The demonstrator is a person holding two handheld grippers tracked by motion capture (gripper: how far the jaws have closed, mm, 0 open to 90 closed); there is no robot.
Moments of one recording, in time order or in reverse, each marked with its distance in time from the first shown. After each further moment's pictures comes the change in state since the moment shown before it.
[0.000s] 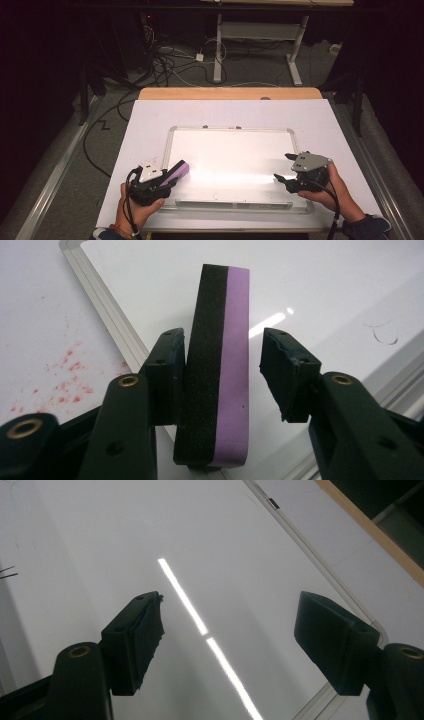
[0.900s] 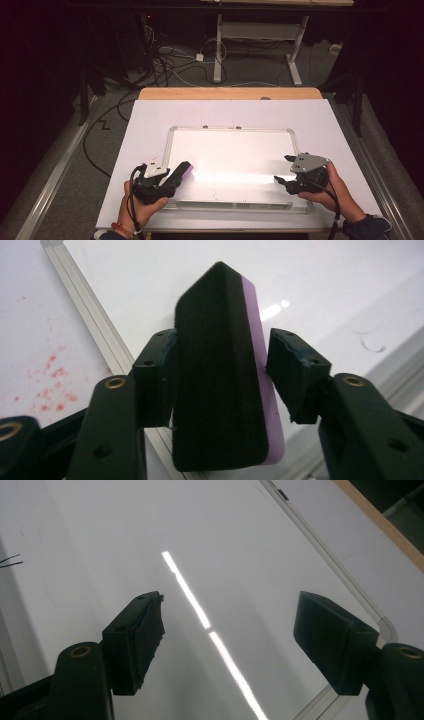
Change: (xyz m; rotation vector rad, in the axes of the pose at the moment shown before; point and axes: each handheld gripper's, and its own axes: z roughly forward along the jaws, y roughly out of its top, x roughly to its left) left arm -0.006 0.014 0.007 0.043 -0.009 -0.008; right arm 0.001 -0.001 0.001 0.026 0.018 -0.012
